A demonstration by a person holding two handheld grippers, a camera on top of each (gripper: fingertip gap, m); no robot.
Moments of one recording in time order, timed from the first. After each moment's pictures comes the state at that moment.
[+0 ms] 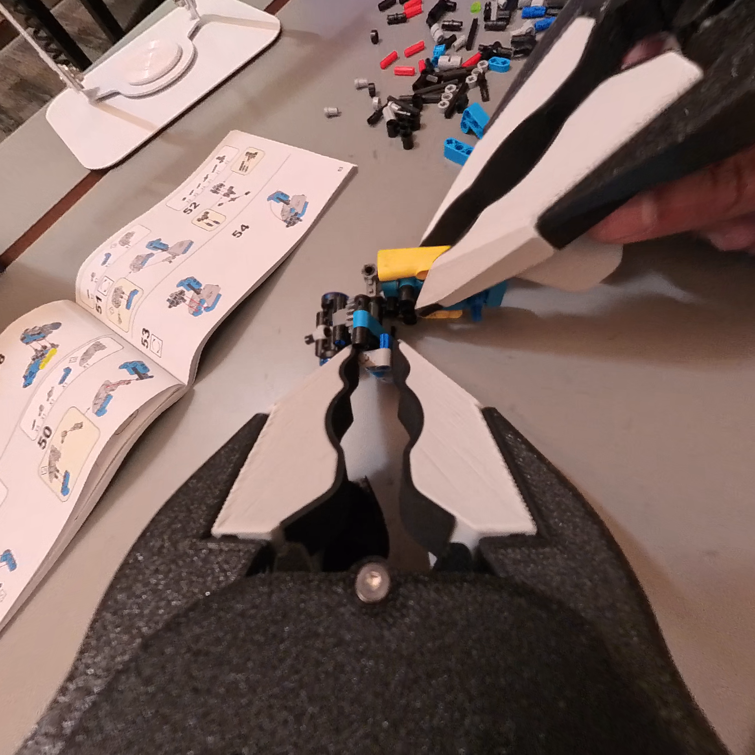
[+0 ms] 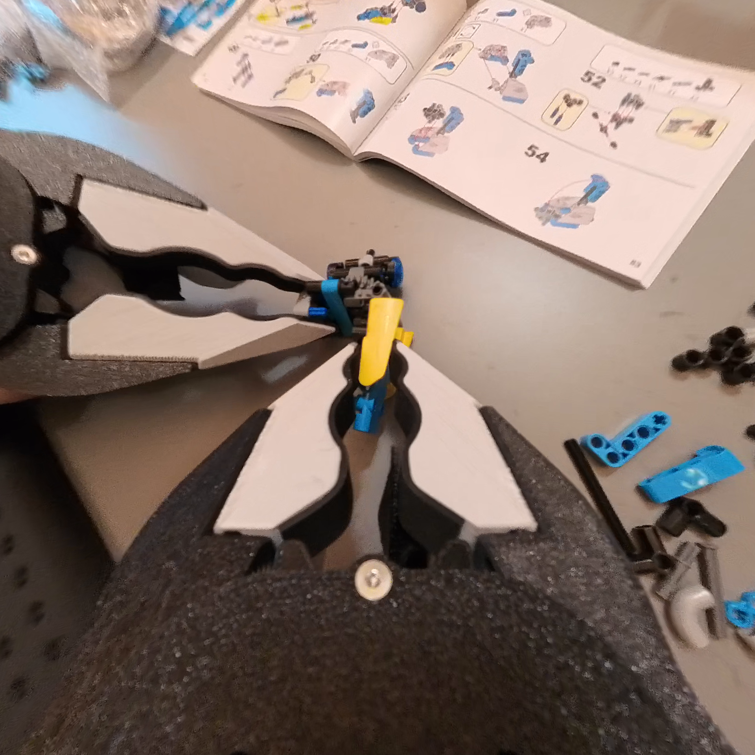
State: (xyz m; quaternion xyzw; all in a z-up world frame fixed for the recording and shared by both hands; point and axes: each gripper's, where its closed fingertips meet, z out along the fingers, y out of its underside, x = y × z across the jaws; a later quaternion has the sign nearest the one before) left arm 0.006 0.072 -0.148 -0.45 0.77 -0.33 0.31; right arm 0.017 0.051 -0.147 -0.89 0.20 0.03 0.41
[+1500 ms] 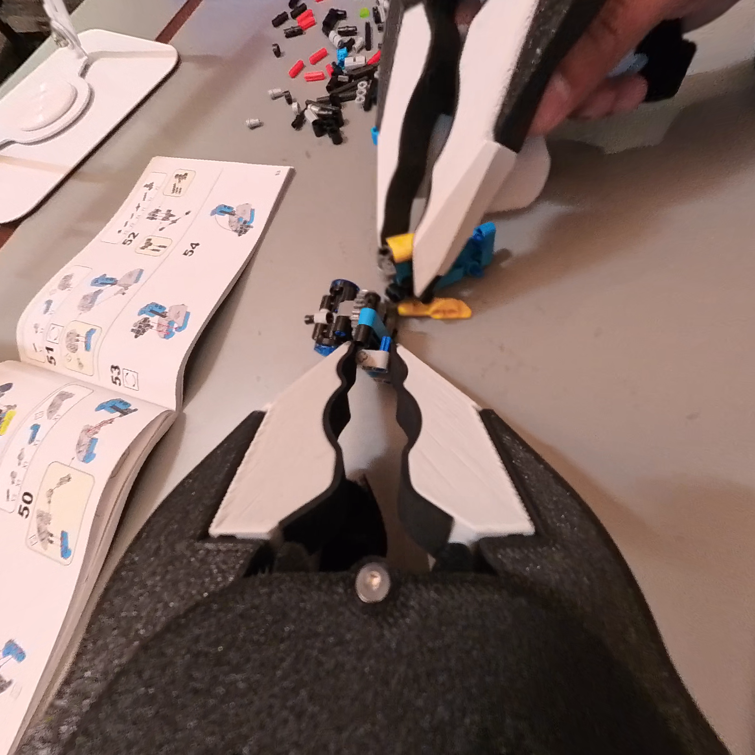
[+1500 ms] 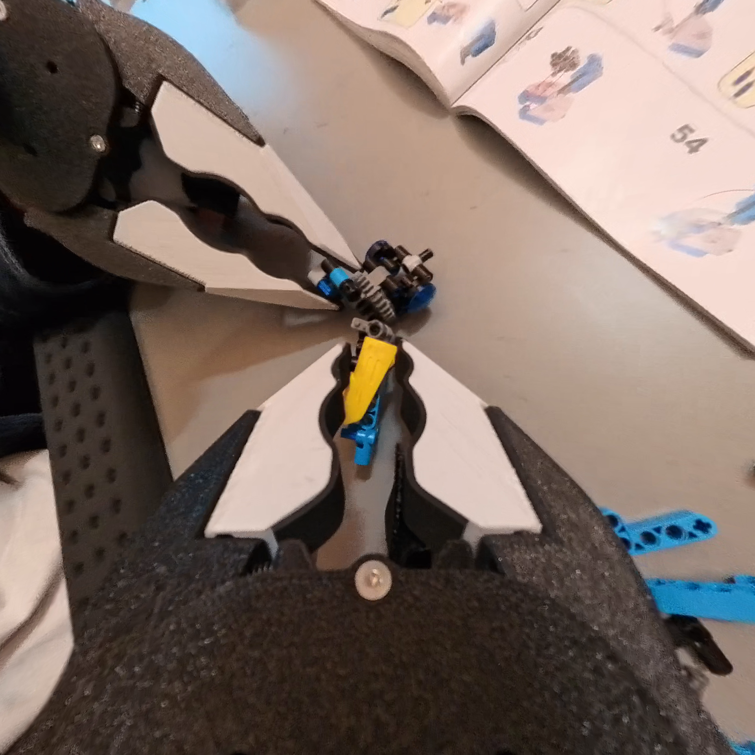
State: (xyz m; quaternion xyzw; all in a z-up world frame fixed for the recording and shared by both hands) left arm -0.010 0.076 -0.148 -0.34 0.83 -0.37 0.24; right arm 0.000 0.053 -0.149 -0.91 0.09 0.18 0.36
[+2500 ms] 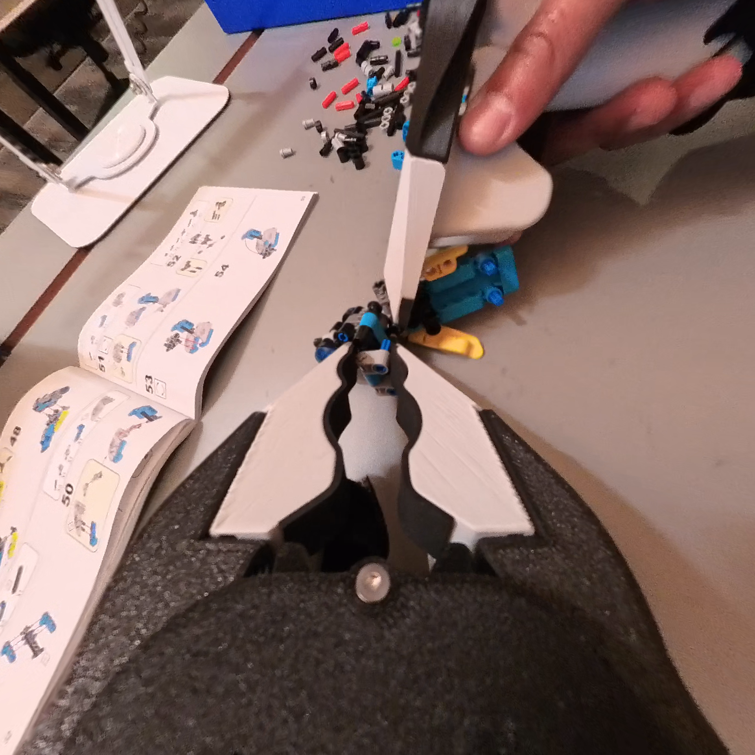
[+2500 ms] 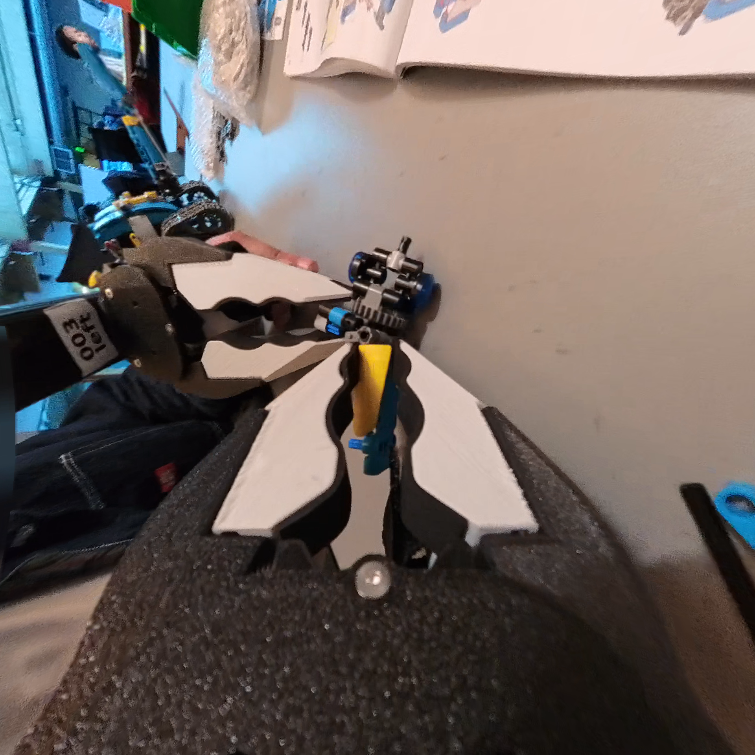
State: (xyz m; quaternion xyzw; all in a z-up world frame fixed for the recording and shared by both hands) left arm -0.003 0.068 -0.142 -0.35 0.81 -0.35 0.31; right arm -0.007 0.058 -0.145 -0.82 0.29 0.38 0.31
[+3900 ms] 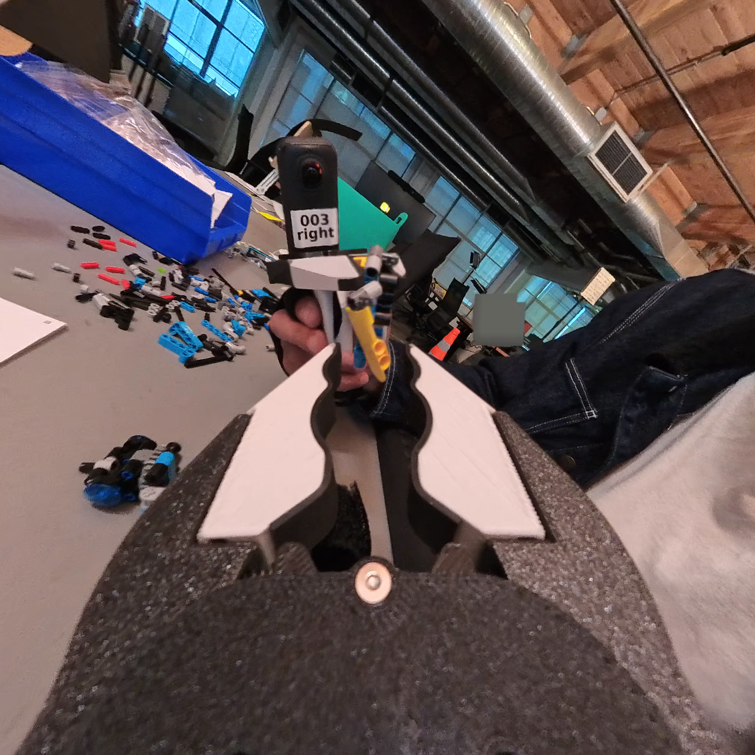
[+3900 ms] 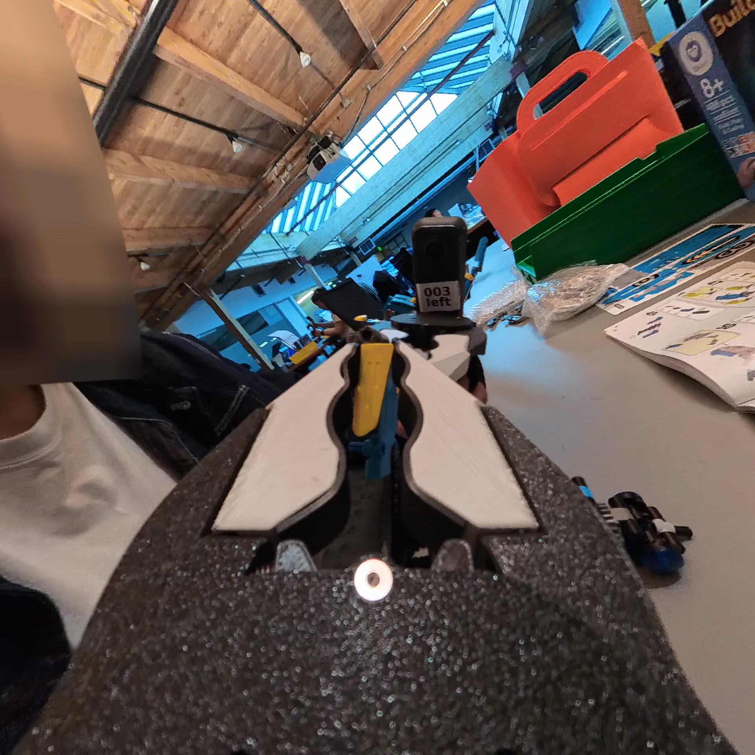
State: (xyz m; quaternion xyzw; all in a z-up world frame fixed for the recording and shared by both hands) left arm -0.058 0.038 -0.018 -0.33 0.57 -0.75 -0.06; right arm -0.046 0.050 0.005 -0.61 0.01 0.46 0.64
